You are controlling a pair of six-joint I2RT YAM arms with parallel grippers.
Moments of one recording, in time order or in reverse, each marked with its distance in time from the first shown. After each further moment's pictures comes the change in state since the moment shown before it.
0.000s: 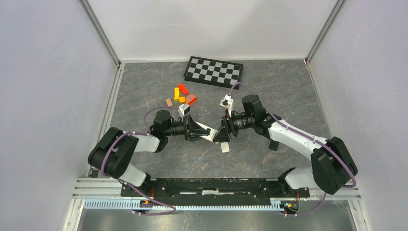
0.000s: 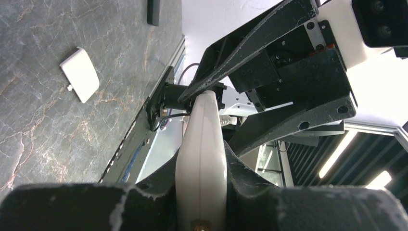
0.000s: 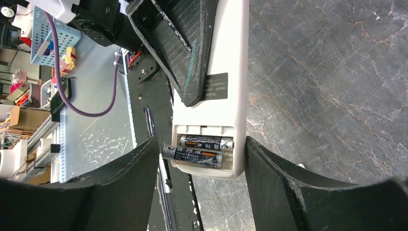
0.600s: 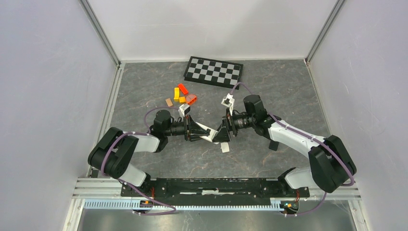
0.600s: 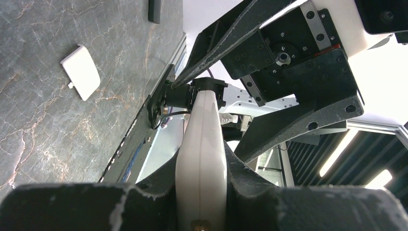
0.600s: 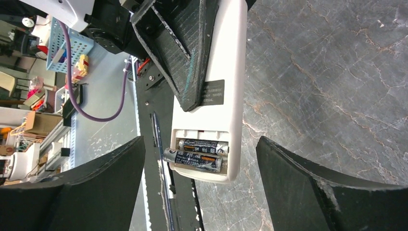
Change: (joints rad) left arm 0.000 -0.003 0.000 -0.017 0.008 0.008; right arm -0.019 0.019 -0.029 0.096 -0.042 0.049
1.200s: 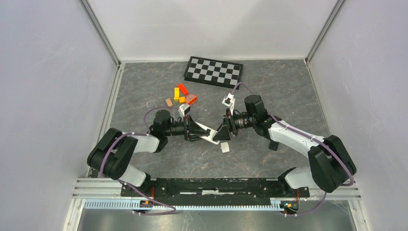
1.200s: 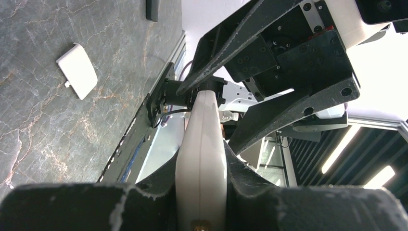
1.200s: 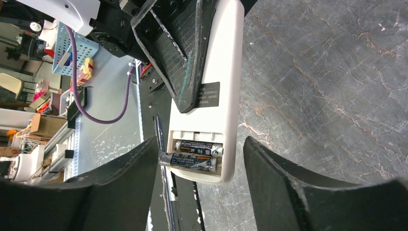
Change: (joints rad) left arm 0.000 -0.008 0.000 -0.003 0.008 0.002; right arm -0.011 0.000 -0.020 0.056 -0.025 0.039
